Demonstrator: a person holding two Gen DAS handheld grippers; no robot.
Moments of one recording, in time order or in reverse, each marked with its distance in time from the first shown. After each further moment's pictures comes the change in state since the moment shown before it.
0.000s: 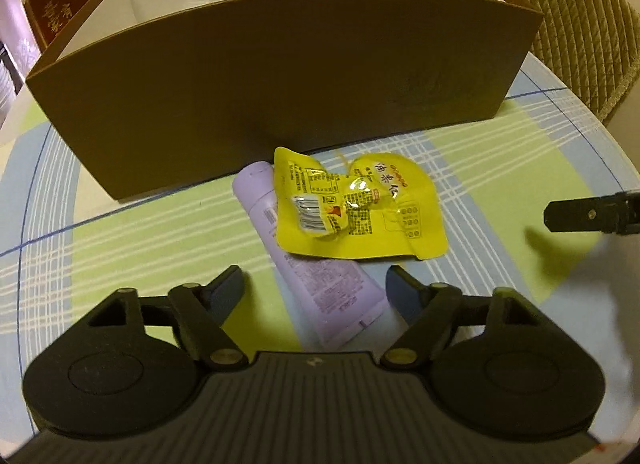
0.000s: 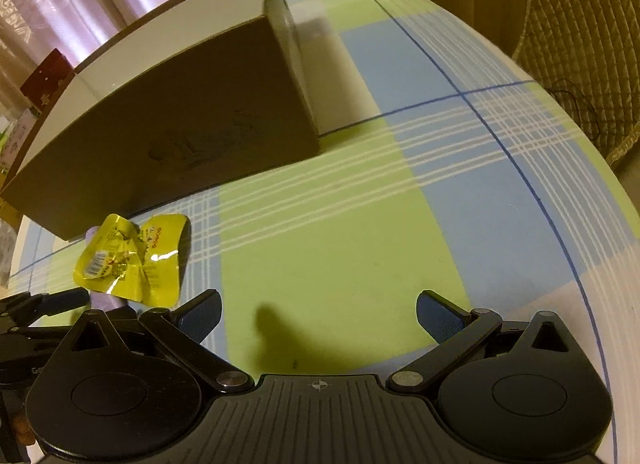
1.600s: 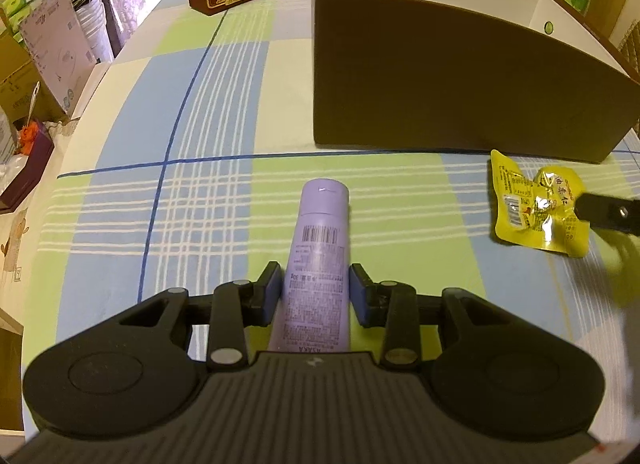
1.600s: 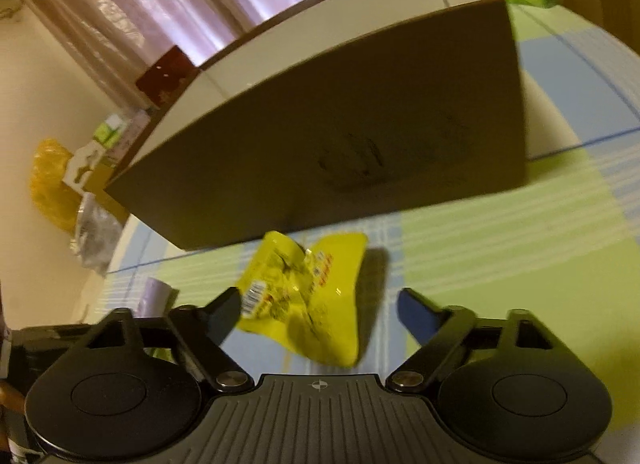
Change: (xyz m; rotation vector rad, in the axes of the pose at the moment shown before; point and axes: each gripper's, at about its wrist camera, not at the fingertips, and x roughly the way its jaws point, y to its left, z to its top) left arm -0.033 0.109 -0.038 -0.243 0.015 0.153; right arm 0.047 0.060 0.011 -0.108 -0.061 0.398
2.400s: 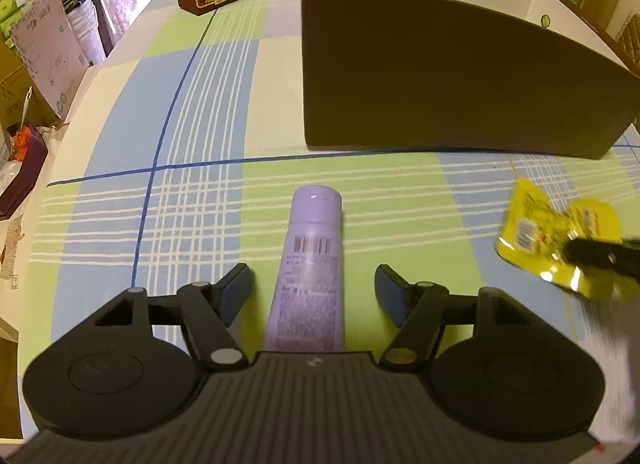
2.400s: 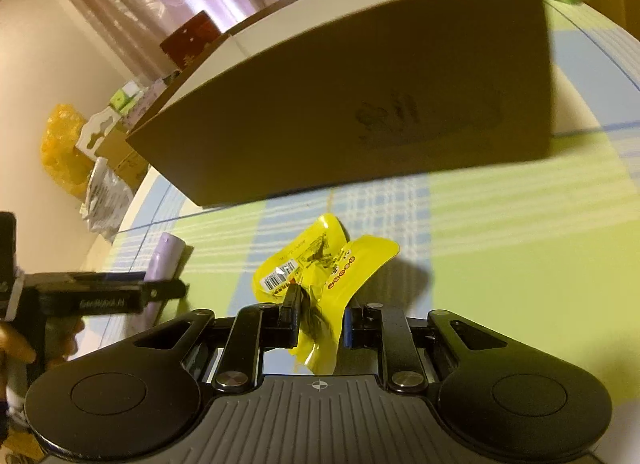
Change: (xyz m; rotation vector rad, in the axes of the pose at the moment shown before) left arm 0.008 -0.004 0.008 0.020 0.009 -0.013; right arm 0.002 0.011 -0.020 -0.061 0.060 0.008
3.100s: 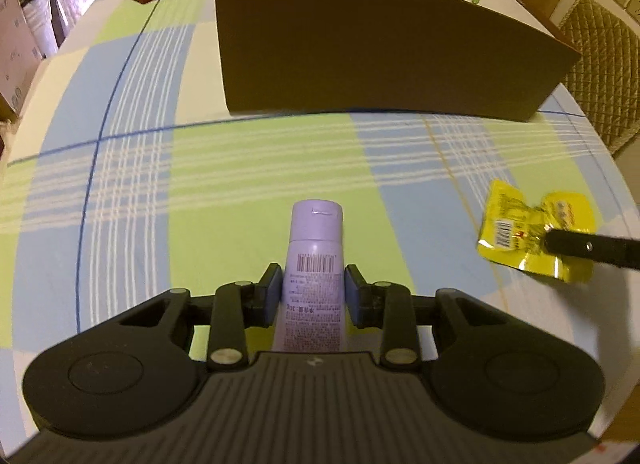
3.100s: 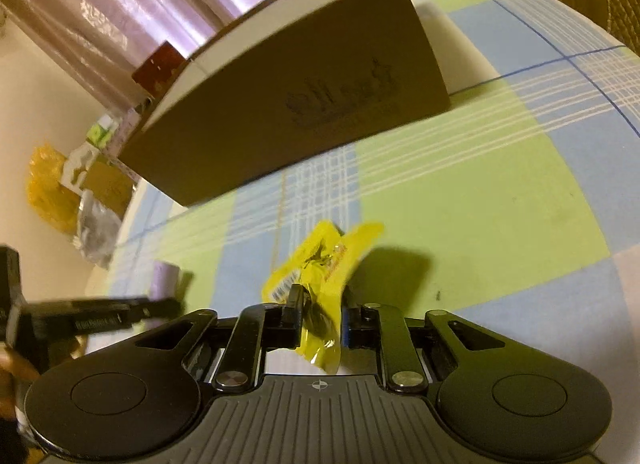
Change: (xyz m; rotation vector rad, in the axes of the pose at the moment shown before) left arm -0.031 -0.034 -0.021 0.041 0.050 -0.154; right arm -0.061 -0.021 -0.029 0.147 -0.030 -0.019
